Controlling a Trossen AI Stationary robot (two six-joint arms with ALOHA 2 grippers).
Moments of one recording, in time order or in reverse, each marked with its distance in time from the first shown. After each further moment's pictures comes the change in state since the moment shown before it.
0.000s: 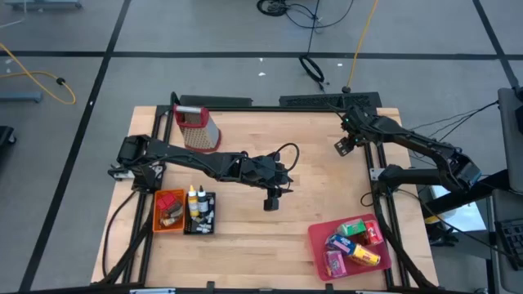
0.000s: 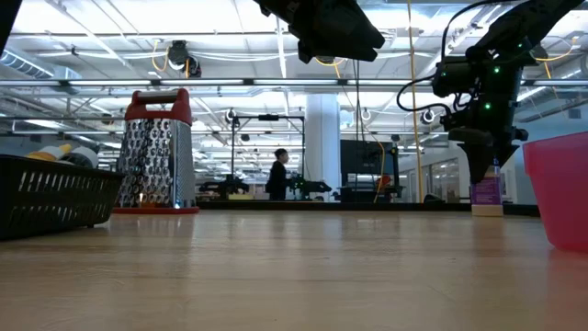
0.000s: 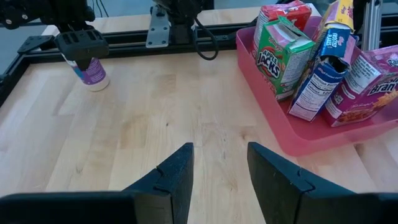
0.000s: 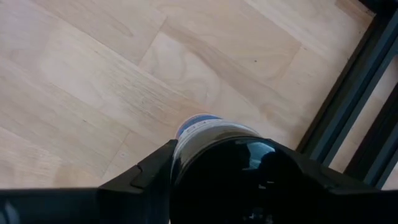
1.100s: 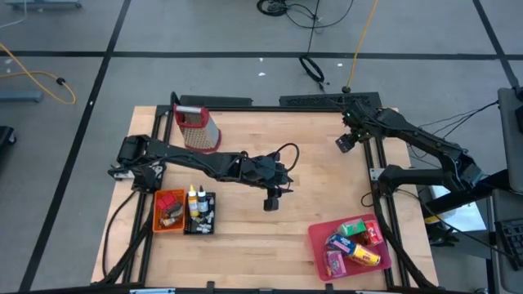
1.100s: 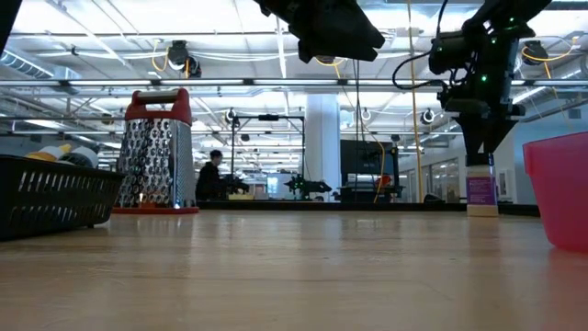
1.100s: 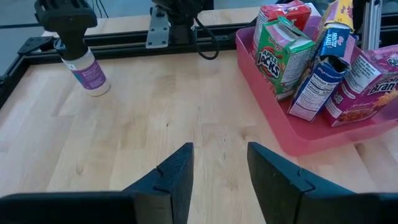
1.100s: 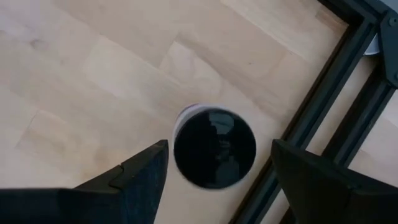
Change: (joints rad) left arm 0.000 0.000 0.000 0.000 0.000 0.005; right arm 0.048 -0.020 0.183 -0.232 -0.001 0.054
